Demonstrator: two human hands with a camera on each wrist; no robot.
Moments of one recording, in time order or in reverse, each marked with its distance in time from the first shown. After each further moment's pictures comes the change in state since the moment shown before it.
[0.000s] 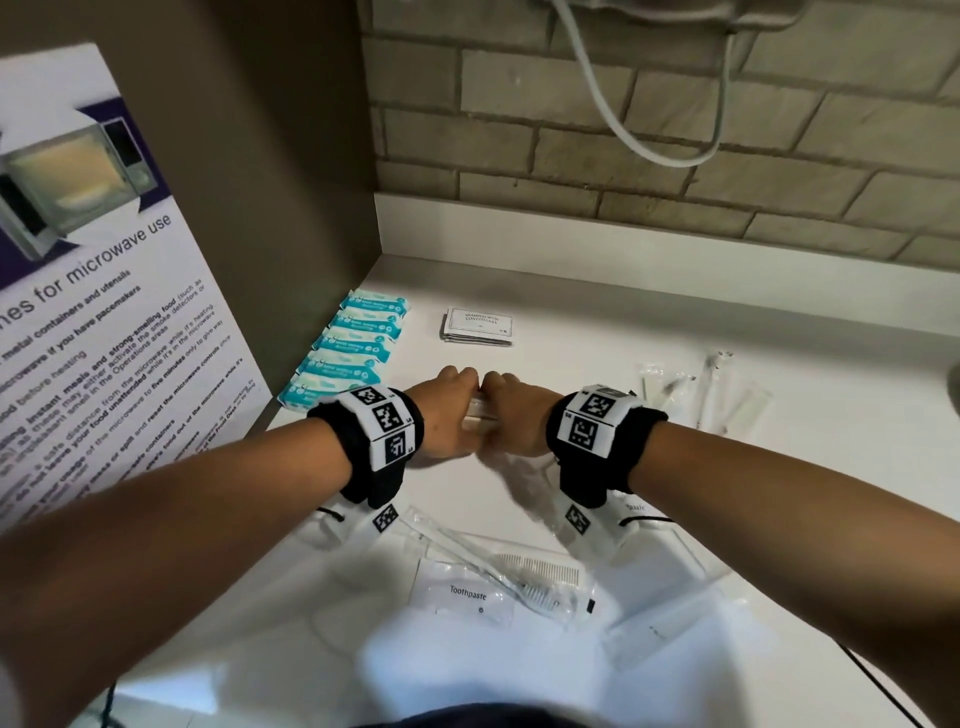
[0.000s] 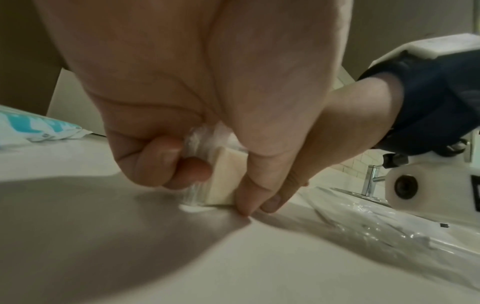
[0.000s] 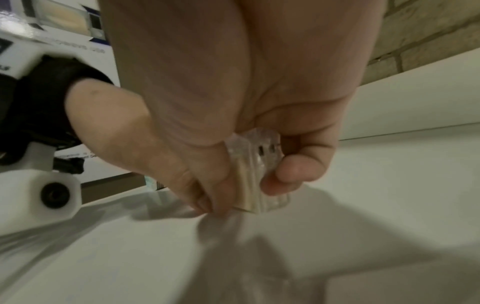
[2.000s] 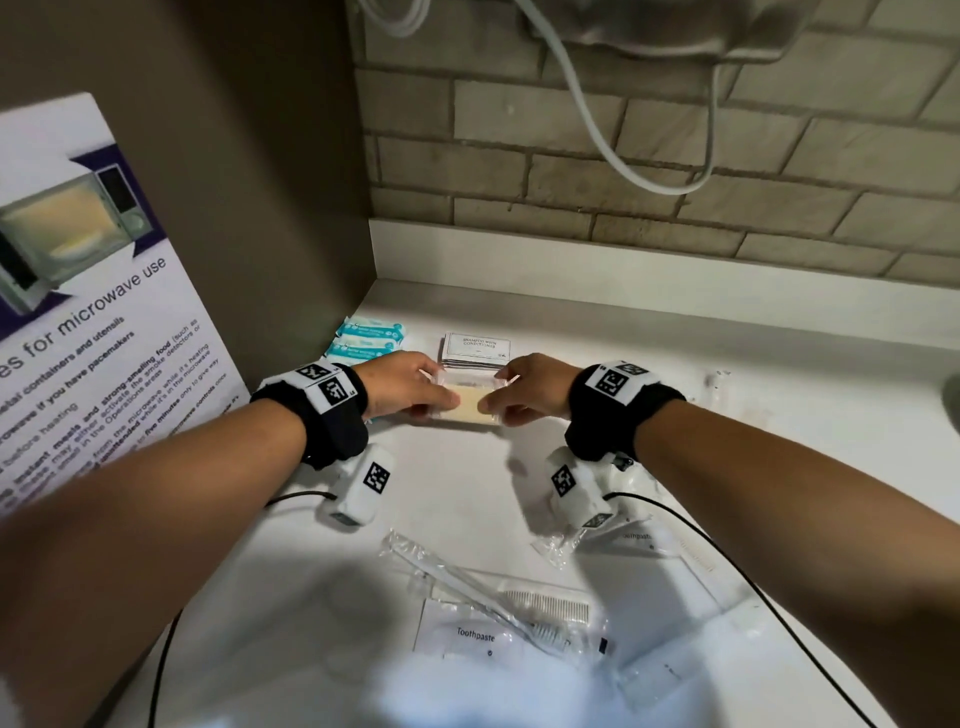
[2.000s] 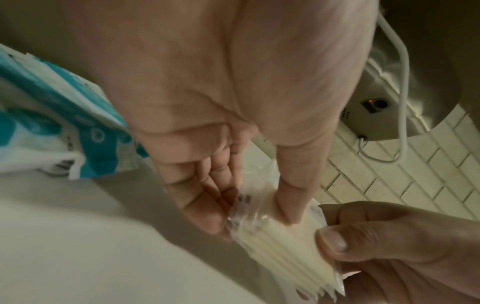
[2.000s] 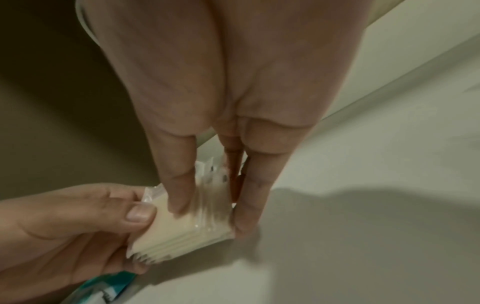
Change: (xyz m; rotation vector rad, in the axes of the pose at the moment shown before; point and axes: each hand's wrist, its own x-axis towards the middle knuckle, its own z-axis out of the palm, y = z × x) left_hand 0.037 -0.058 -0.035 -0.850 0.023 -0.174; right_hand 0.037 0.029 -0.038 0.818 -0.058 0.172
